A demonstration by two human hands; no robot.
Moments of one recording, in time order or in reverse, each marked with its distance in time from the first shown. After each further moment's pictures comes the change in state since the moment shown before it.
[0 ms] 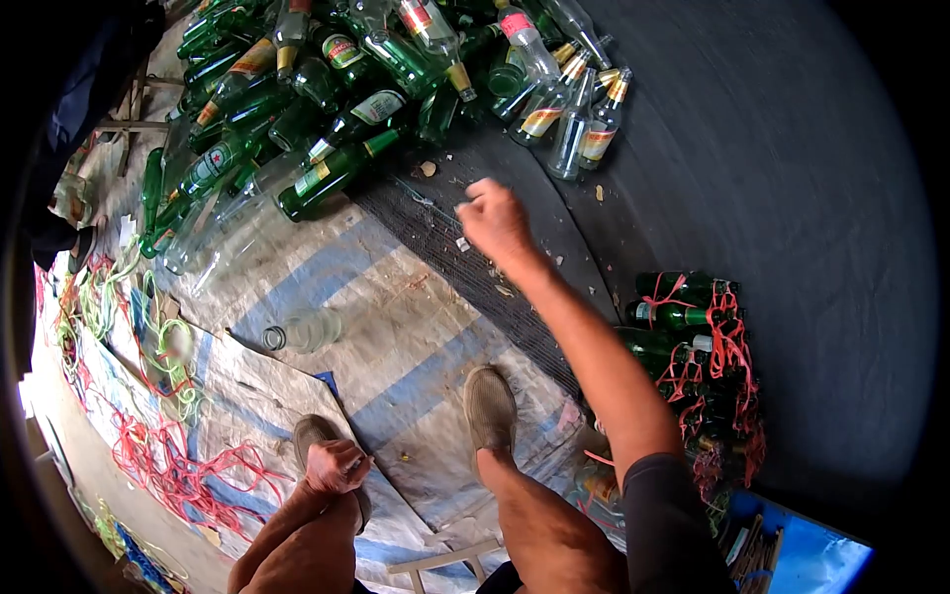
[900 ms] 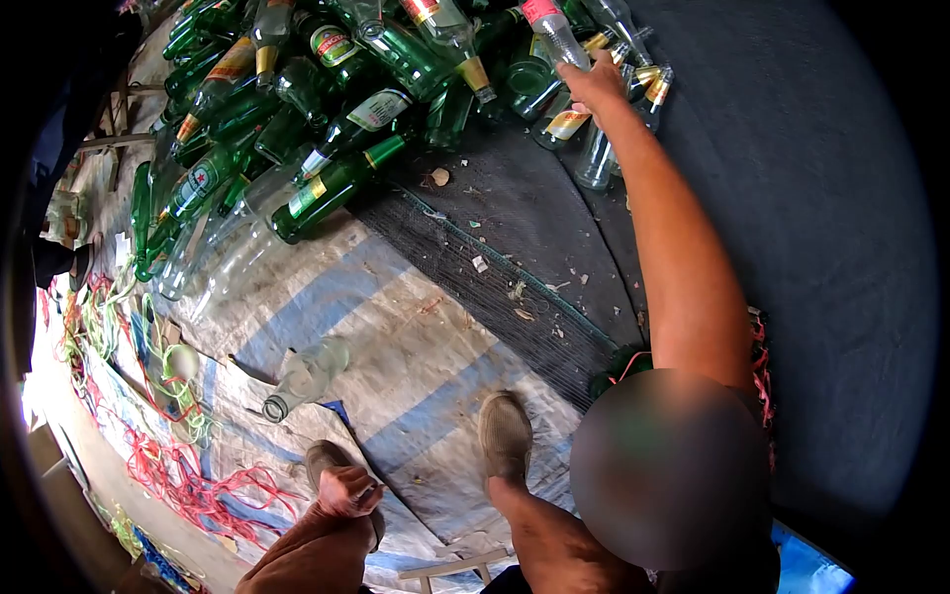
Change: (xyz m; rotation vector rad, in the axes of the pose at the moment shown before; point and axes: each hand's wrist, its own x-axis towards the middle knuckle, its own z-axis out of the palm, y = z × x) left_hand 0.012 -0.014 -0.001 -0.064 -0.032 0.036; right_hand 0.235 0.006 -0.127 -0.001 0.234 0.298
